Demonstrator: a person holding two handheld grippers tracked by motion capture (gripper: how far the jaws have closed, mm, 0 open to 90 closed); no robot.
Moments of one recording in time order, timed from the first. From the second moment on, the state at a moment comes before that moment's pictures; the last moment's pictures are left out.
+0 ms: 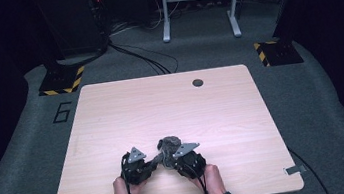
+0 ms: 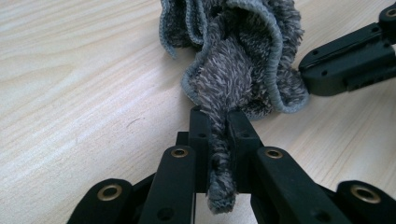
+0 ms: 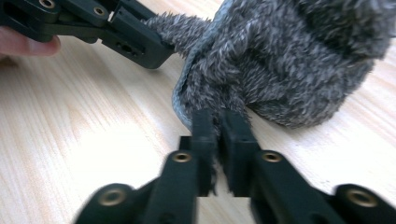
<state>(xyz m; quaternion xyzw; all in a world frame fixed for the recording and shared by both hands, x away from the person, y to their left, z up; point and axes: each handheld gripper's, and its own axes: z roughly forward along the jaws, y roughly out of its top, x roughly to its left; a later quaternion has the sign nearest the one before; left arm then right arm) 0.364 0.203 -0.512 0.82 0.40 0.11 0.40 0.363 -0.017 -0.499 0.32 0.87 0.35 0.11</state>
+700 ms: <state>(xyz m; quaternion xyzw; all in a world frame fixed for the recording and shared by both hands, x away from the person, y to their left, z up) 0.362 0.216 -0.501 0.80 0.41 0.12 0.41 0.371 -0.078 -0.482 0.38 0.83 0.38 0.15</state>
